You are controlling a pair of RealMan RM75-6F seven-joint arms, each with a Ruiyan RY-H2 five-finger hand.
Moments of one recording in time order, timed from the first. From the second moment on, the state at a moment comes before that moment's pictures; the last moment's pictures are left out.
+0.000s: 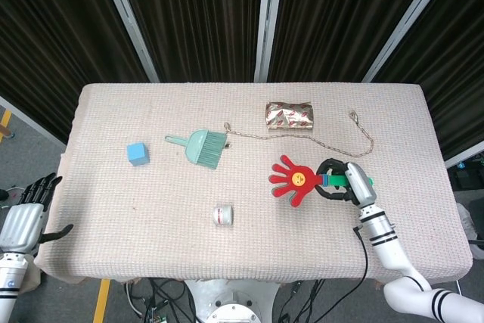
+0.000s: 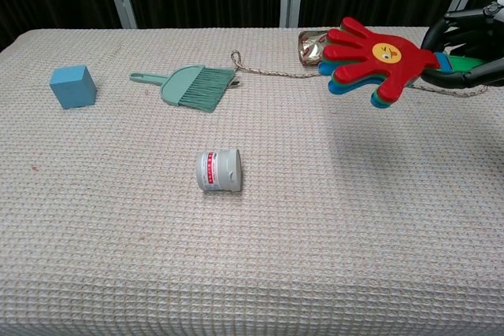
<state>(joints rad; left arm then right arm) -0.12 -1.23 -0.02 -1.40 1.47 1.39 -0.18 0.48 -1.47 0.15 -1.34 -1.44 1.19 0.73</state>
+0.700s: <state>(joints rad) -0.12 -1.23 -0.02 -1.40 1.47 1.38 -0.19 0.49 -1.48 0.19 -1.35 -1.40 1.20 0.40</state>
